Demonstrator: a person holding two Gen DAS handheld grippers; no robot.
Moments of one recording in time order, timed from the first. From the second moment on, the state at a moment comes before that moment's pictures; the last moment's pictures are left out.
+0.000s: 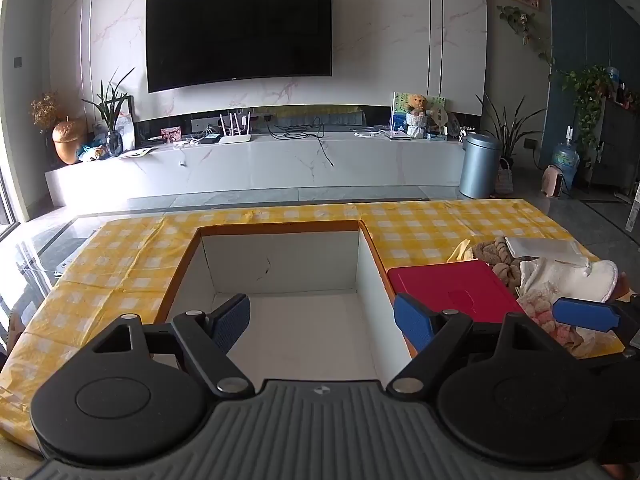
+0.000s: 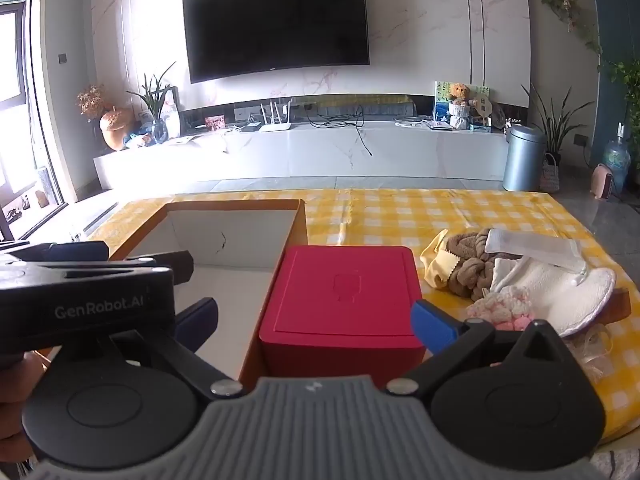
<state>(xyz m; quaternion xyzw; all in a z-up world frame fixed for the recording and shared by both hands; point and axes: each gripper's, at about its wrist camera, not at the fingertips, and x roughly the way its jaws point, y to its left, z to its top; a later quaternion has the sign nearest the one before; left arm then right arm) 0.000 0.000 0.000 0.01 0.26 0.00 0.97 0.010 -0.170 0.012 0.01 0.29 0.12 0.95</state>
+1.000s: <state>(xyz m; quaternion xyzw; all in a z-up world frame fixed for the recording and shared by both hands) -0.002 -0.003 -0.006 -0.02 0.27 0.00 0.96 0.008 -0.168 0.008 0.00 0.28 0.11 0.95</state>
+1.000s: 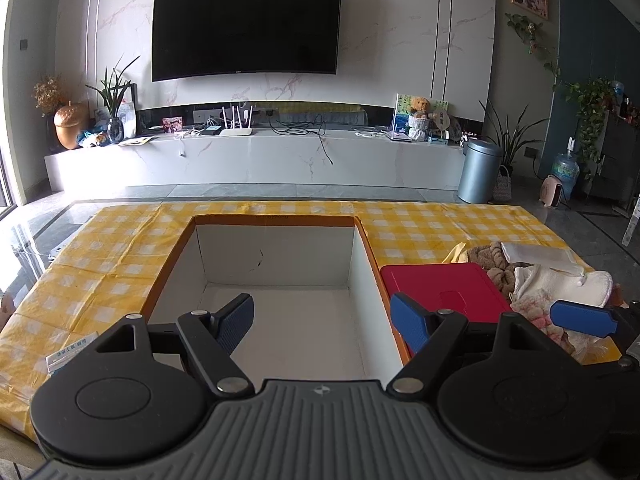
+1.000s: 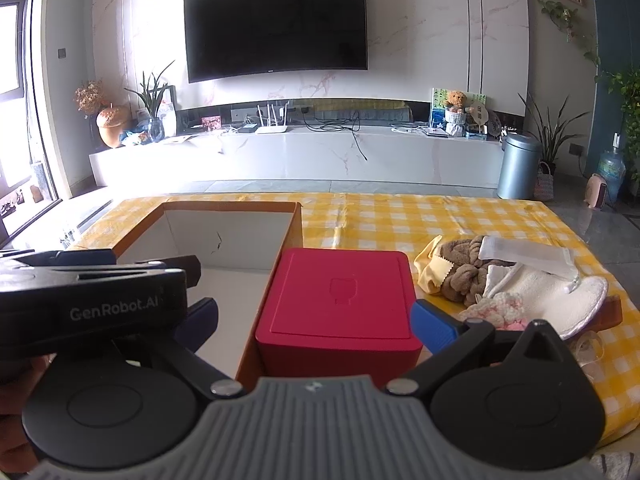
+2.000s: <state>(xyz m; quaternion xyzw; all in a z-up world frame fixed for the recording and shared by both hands) -0.002 -0.003 -0.007 -0.01 0.29 0.01 0.96 0.009 -0.169 0.008 -0.01 0.30 0.11 0.95</state>
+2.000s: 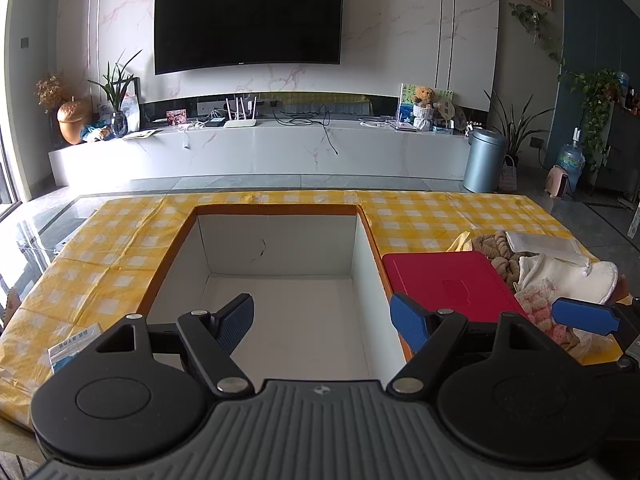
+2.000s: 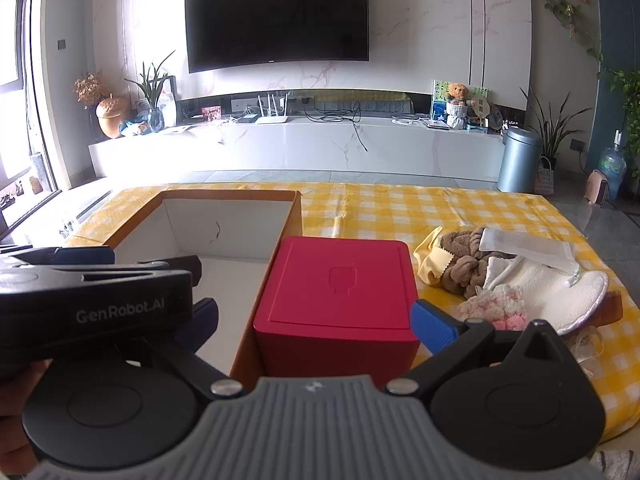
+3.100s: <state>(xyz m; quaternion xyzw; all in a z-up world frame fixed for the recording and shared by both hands) -0.015 -0.011 0.009 0.01 0.24 -0.03 0.97 0.007 -0.212 0.024 -0.08 0.29 0.06 0.95</state>
